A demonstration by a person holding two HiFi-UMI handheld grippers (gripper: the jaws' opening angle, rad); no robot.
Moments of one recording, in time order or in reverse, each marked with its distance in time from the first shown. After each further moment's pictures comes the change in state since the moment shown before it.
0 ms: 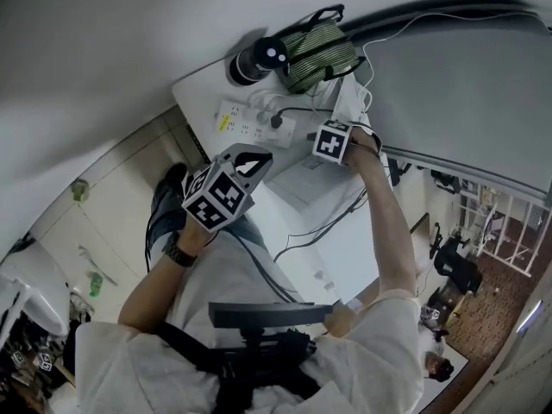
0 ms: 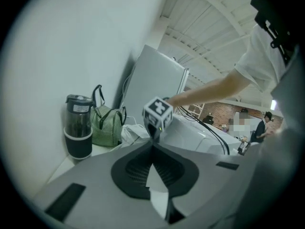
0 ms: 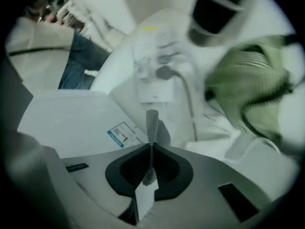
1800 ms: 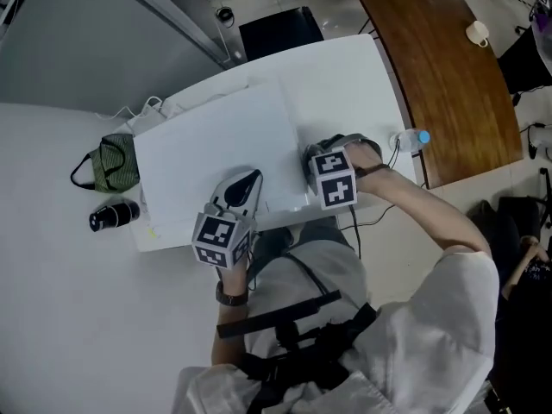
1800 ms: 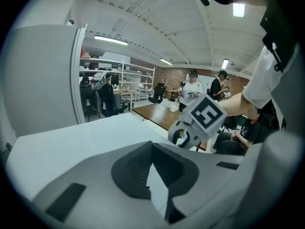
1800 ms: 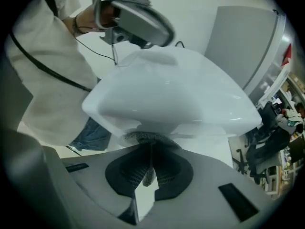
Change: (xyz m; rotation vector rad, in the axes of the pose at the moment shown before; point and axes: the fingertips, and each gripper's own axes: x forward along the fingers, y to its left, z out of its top) left arm 0.294 -0.662 0.000 0.476 0.281 -0.426; right arm 0.154 0.541 -0.428 0.722 -0.758 -0.186
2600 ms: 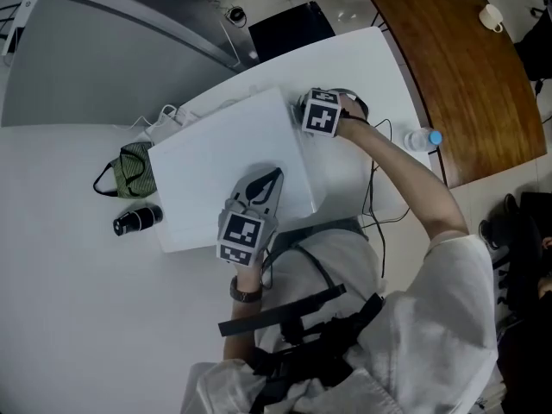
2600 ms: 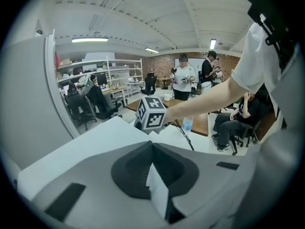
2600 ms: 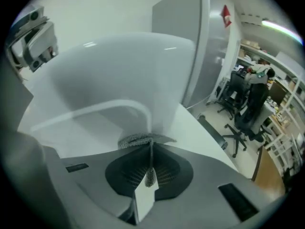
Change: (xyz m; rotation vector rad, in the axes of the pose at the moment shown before) left arm 0.053 -0.028 0.024 0.214 0.105 -0.015; right arm 0.058 -0.172 -0.066 0.451 -0.154 -0.174
